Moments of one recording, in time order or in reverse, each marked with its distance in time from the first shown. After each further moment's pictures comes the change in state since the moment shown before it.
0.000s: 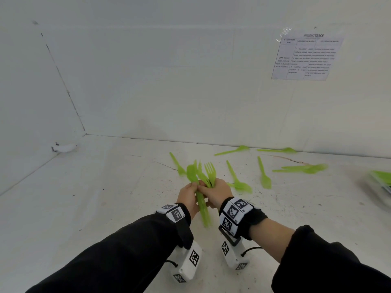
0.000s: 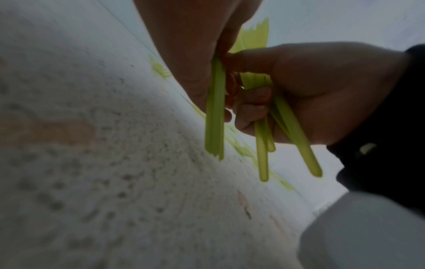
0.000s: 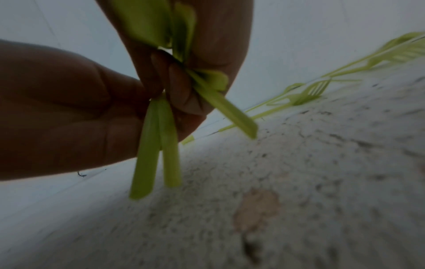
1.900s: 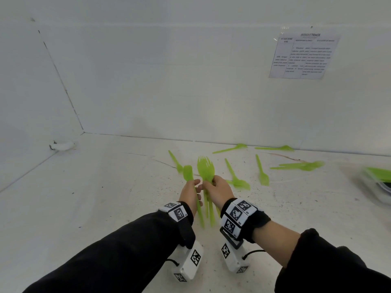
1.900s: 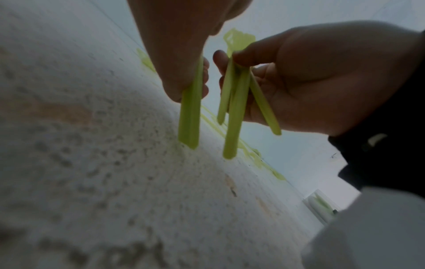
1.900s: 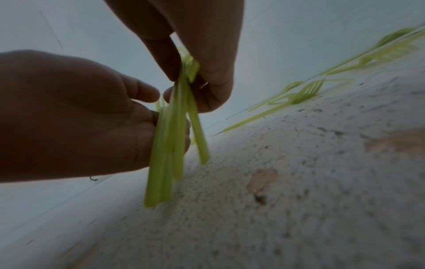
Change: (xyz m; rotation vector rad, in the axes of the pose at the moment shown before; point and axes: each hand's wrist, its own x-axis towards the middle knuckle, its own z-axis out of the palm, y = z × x) left_hand 0.009 -0.009 0.003 0.026 0.119 -0.034; right_hand -0.022 -0.010 -0.005 -0.040 0.046 -0.032
